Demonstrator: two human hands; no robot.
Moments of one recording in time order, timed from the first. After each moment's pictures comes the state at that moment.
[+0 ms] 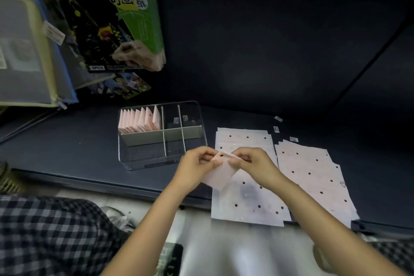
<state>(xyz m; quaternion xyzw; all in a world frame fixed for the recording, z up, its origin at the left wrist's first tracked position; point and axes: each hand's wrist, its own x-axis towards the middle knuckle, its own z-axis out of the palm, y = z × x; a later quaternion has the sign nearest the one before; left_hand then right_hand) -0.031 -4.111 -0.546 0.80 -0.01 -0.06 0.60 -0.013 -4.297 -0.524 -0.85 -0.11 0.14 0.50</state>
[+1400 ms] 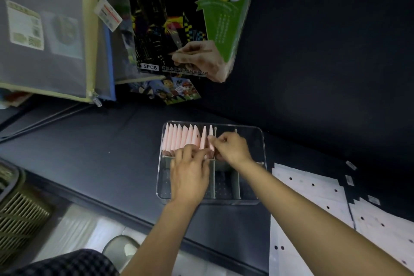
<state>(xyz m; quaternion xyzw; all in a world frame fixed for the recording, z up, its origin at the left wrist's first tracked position) 0.066 -3.975 -0.620 0.94 0.13 0.15 0.29 0.164 -4.067 -0.593 -0.91 -0.02 0.14 0.38</state>
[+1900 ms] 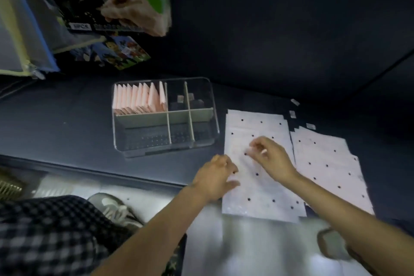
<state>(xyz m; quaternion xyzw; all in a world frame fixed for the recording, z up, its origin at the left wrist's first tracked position) -0.003 -4.115 -0.636 0.93 -0.21 -0.17 0.25 0.034 -4.302 -0.603 -0.94 -0.06 0.09 0.33</state>
